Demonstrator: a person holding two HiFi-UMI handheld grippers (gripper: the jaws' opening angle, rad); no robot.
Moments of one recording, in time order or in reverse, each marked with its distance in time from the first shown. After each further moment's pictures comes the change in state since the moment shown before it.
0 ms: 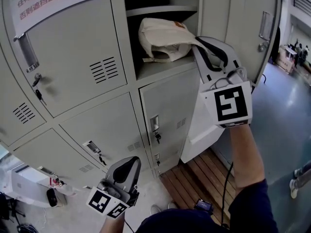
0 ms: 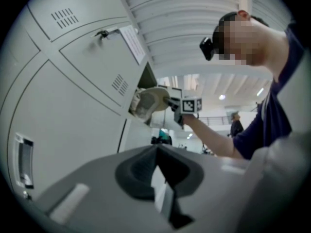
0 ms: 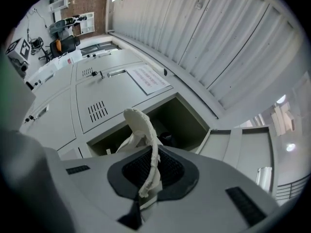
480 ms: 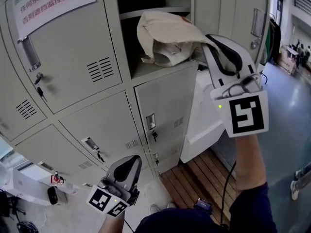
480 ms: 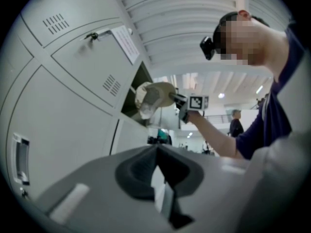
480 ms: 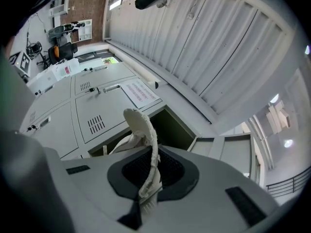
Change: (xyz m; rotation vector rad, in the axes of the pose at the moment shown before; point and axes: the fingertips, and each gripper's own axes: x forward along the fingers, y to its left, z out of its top) left arm 0.008 -0.028 0.000 0.024 0.000 0.001; right arm -0.052 -0.037 0.026 0.083 -0.096 -0.052
